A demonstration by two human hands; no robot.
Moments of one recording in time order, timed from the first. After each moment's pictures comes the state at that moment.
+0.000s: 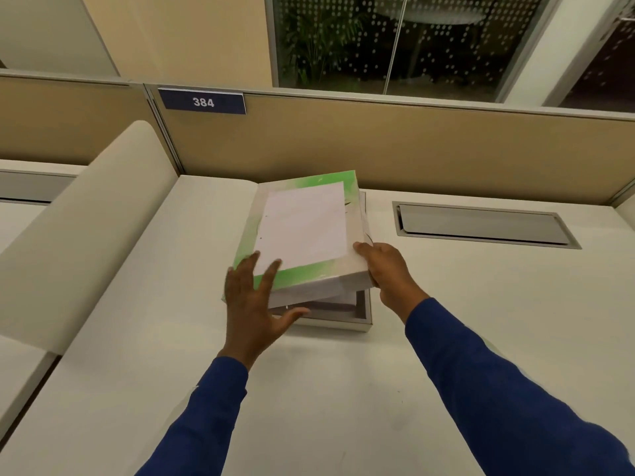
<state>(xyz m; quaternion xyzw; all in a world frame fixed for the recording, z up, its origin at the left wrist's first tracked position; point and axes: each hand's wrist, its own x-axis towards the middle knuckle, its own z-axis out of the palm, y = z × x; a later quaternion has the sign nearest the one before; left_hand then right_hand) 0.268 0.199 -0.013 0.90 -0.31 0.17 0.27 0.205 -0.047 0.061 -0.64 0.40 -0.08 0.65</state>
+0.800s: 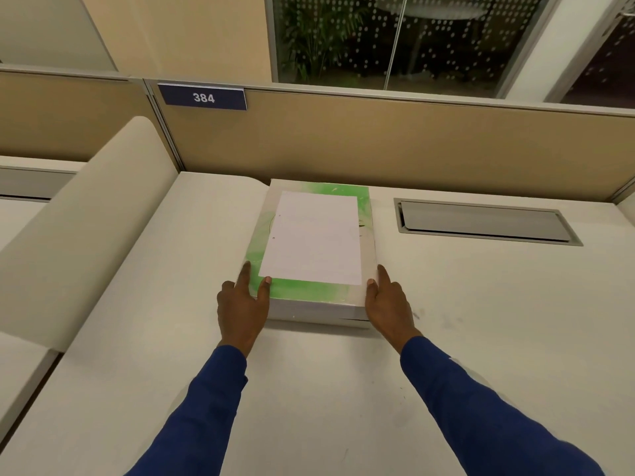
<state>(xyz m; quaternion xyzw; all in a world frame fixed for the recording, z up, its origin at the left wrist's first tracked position) 0.281 0.202 -0.011 0.93 -0.05 -0.05 0.37 0.157 -0.031 -0.010 -0.85 0.38 -0.03 0.36</state>
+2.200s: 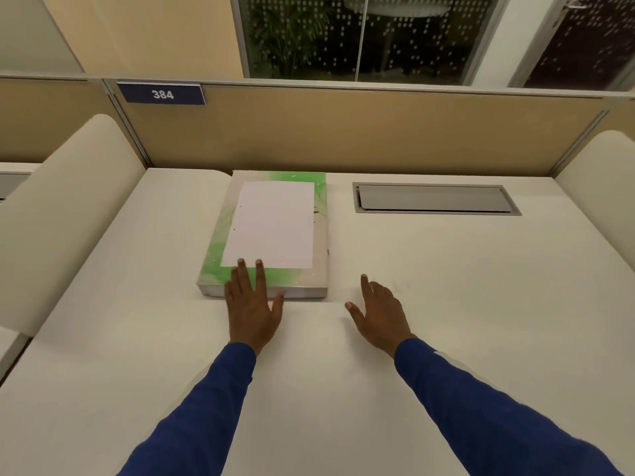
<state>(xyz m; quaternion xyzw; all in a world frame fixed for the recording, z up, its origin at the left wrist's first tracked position) 0.190 0.156 -0.052 0.95 -0.24 0.03 0.18 0.038 -0.069 -0.044 -0.95 0.26 0.04 0.17</state>
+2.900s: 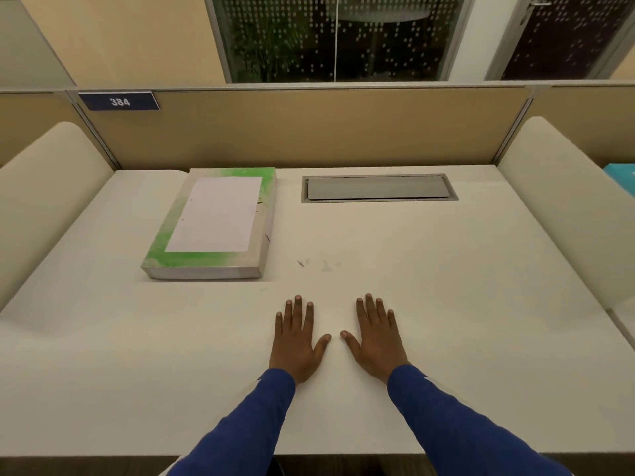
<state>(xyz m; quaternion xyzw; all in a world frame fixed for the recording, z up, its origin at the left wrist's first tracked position) -0.028 0.029 -0.090 0.92 -0.36 -0.14 0.07 -0.141 -0.142 -0.073 -0.96 0.24 0.07 0.15</state>
